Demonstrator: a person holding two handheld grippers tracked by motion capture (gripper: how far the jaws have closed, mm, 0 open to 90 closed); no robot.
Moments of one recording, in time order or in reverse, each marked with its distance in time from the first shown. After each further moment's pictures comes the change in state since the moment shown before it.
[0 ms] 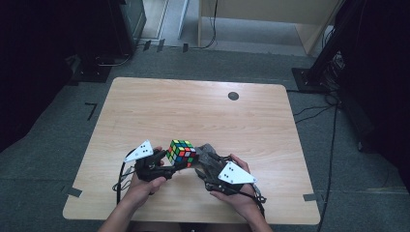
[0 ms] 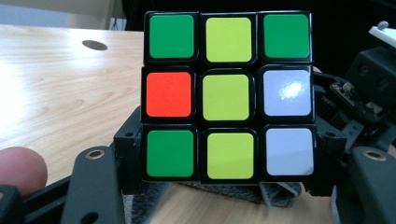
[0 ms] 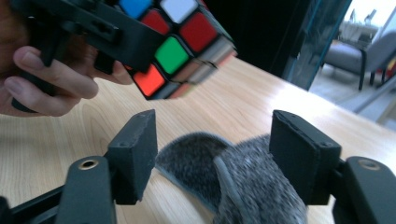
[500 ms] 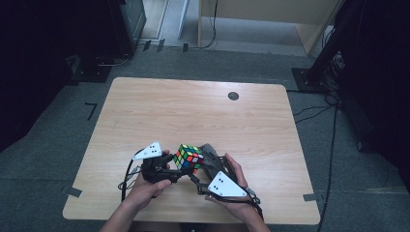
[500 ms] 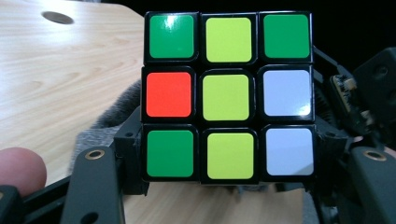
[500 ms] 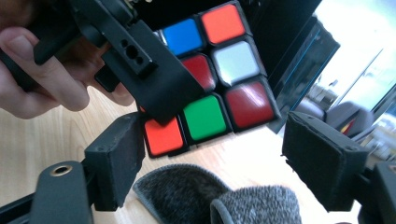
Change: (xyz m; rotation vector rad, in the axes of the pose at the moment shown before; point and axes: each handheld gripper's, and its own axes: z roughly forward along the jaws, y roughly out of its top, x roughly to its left) left arm -0.013 0.004 0.013 0.102 -0.080 -0.026; right arm 0.020 0.002 0.010 -0.106 -0.067 -0.268
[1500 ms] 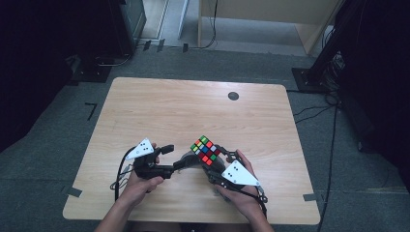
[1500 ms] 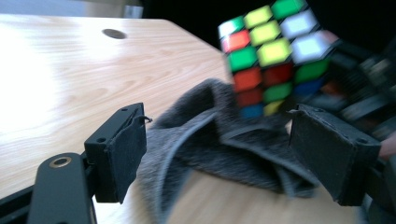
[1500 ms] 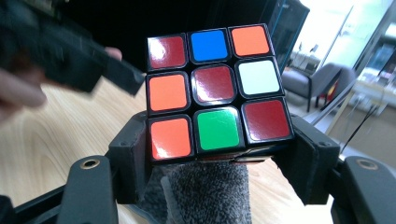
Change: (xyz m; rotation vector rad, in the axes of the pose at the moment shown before) left arm 0.018 -0.007 -0.014 -0.050 0.206 0.077; right arm -0.032 -0.008 -0.012 0.040 -0.090 0.219
